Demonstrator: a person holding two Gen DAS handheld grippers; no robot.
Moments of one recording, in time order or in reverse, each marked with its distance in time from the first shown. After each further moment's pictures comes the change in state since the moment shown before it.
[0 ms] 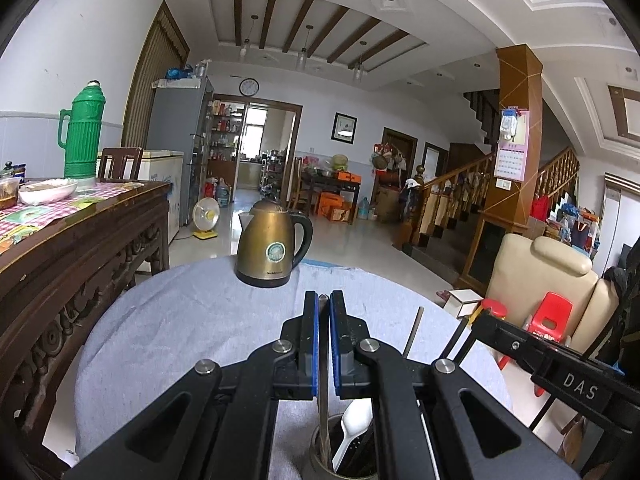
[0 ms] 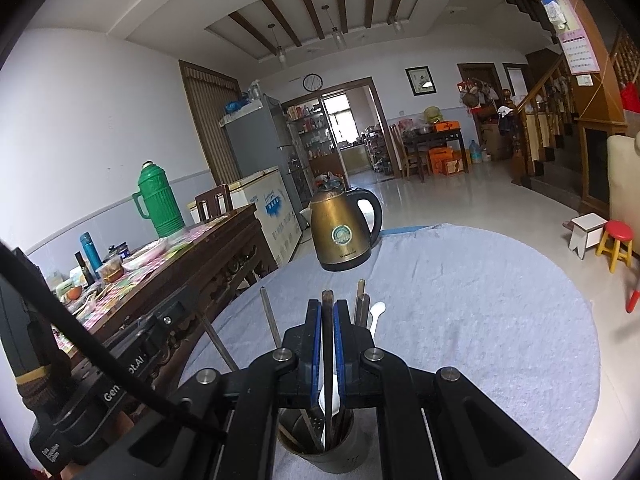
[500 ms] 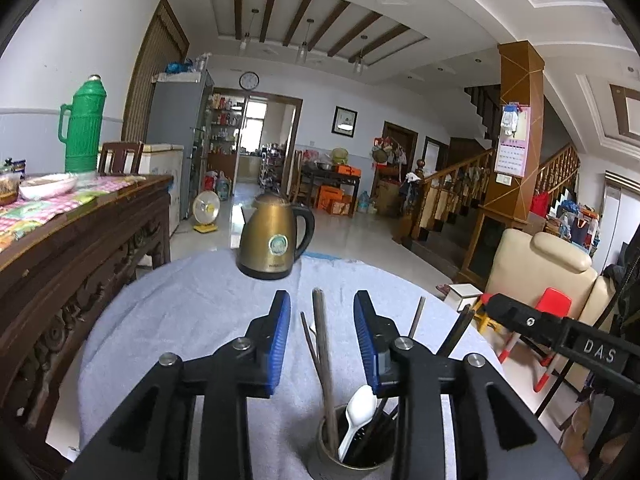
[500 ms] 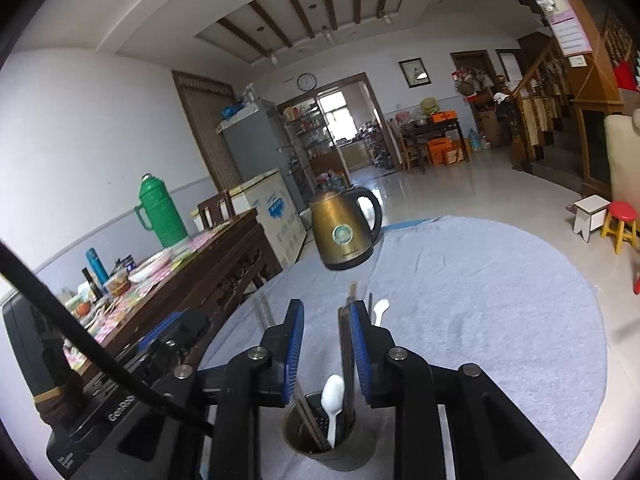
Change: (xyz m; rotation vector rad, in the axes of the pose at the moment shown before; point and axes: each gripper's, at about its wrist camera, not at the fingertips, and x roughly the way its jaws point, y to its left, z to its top) left arm -0.004 0.008 0.002 0.000 0.016 0.000; right arm -0.003 -0.017 0.007 0.071 -0.003 0.018
